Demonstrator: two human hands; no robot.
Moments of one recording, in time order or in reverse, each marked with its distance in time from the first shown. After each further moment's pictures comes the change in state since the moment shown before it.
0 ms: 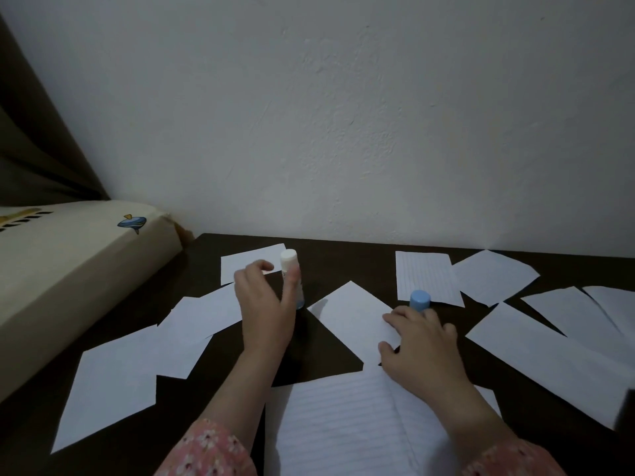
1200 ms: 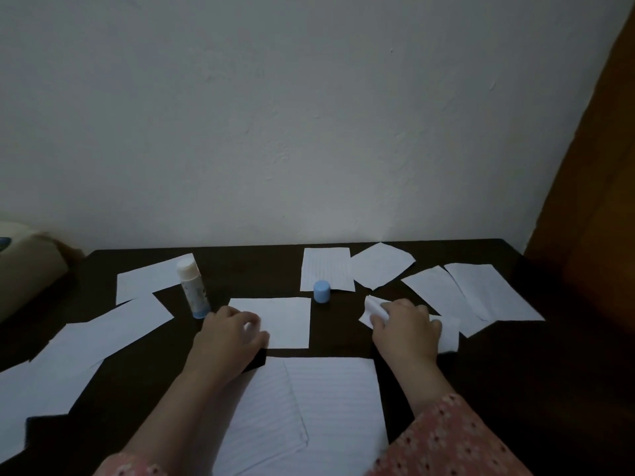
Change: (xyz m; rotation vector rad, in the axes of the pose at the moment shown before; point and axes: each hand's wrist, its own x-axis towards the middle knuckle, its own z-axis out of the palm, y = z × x) left_hand -0.047 0.028 0.023 0.542 -0.737 0.192; right_hand -0.027 0.088 -0.036 -0.027 0.201 0.490
